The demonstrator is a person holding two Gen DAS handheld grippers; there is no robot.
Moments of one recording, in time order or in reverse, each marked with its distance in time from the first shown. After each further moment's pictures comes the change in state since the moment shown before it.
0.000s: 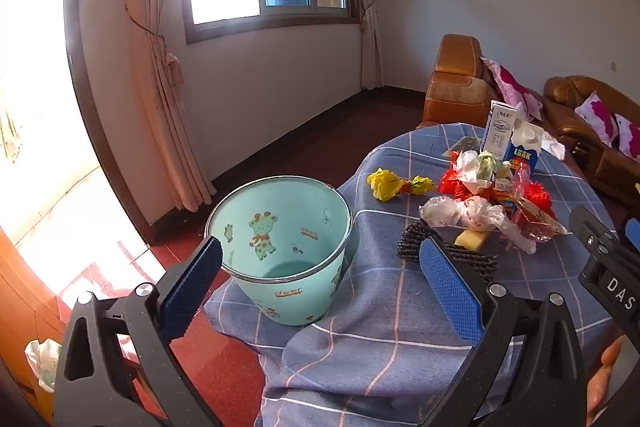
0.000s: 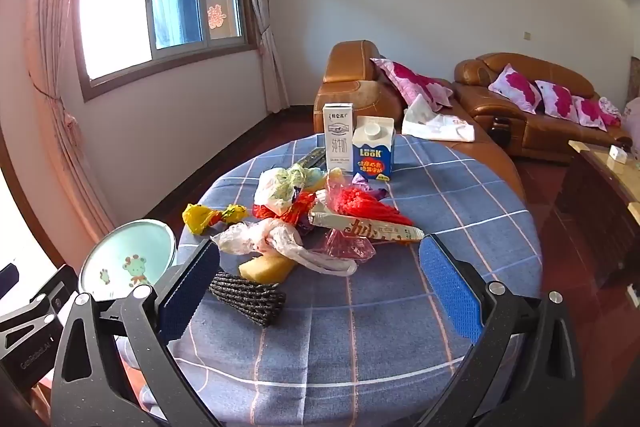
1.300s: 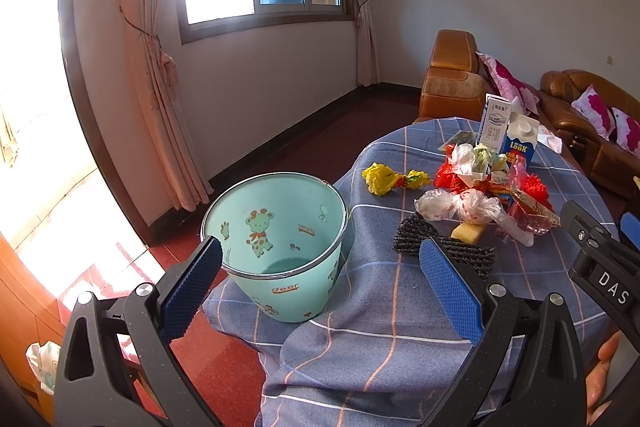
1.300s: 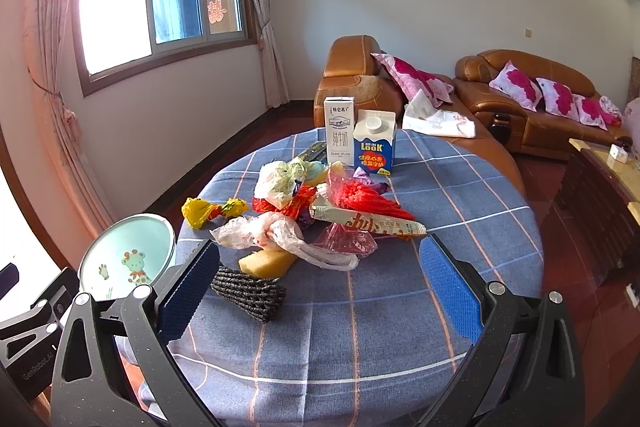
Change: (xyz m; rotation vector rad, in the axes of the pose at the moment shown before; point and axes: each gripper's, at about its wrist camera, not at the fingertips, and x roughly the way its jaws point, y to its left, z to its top) left arm -0.001 -0.006 -0.004 0.019 0.000 -0.020; right arm 0.005 0.001 -0.001 -0.012 0.027 -0.009
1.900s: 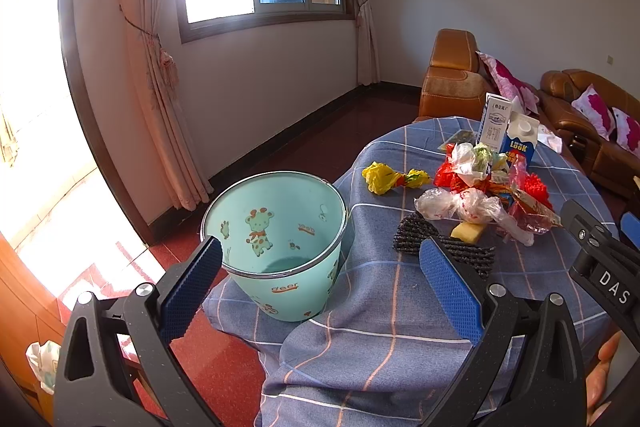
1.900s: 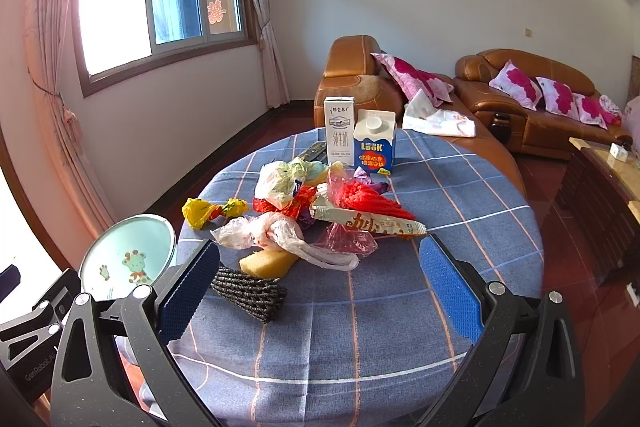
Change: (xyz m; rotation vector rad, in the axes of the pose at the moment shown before) left arm -0.001 0.002 0.000 -0.003 0.003 0.000; right arm -0.001 0.001 0.000 0.001 0.001 0.001
